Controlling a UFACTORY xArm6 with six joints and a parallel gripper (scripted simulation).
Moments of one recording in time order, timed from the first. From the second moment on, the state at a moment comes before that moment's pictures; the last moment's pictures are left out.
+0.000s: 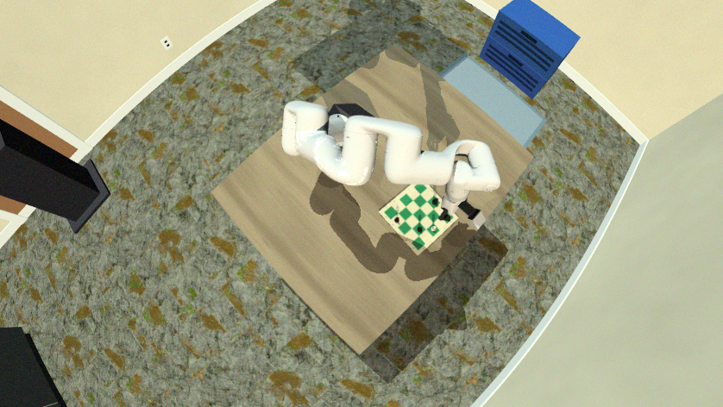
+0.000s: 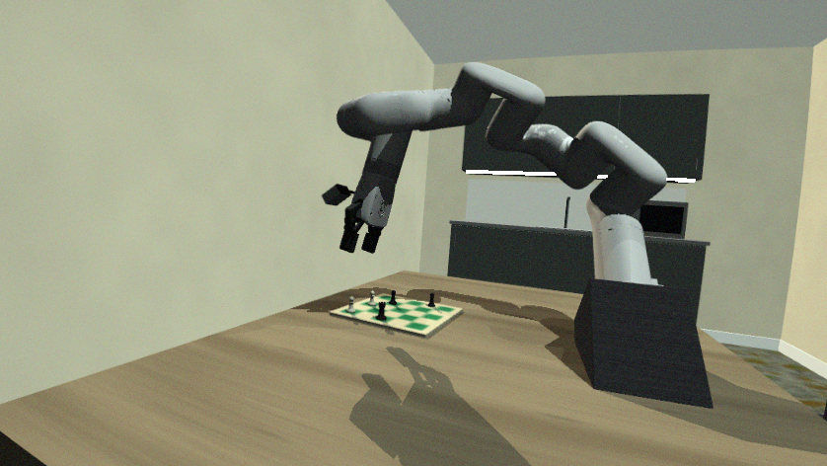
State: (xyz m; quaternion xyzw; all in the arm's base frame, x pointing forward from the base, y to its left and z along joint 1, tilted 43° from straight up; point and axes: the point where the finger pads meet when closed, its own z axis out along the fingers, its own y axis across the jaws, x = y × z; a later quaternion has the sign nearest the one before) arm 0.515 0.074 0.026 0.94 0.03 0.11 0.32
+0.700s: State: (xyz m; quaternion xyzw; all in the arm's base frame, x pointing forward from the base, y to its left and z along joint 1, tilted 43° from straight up) arm 0.442 0.101 0.025 0.93 -0.01 0.02 0.36
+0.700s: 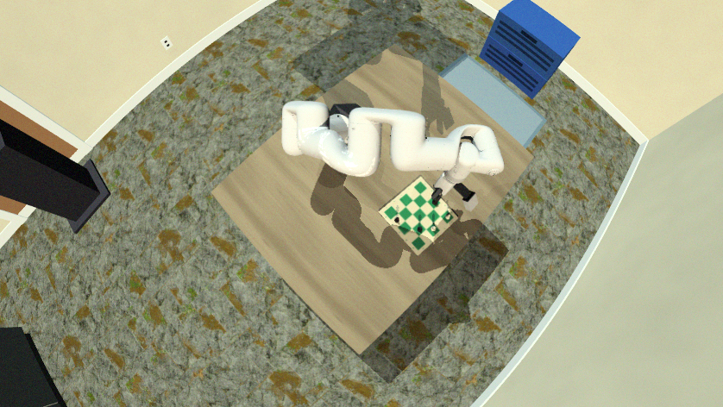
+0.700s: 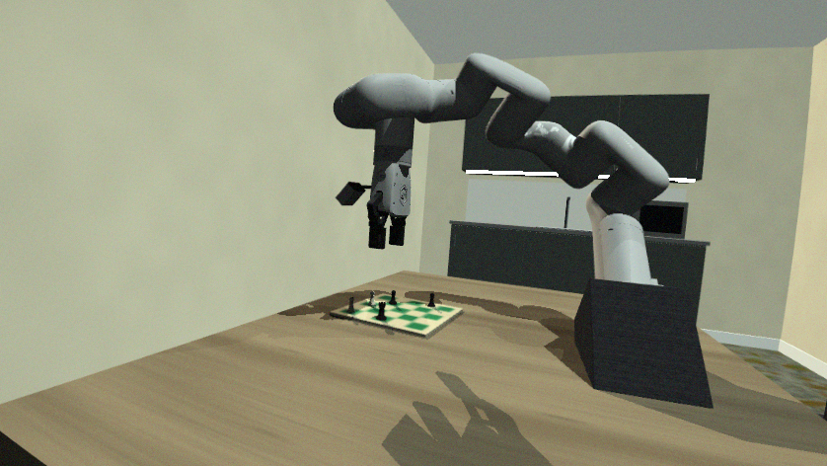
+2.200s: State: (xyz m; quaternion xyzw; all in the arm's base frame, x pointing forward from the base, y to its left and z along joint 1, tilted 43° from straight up) arm 0.443 0.072 -0.009 0.93 -0.01 0.01 0.36
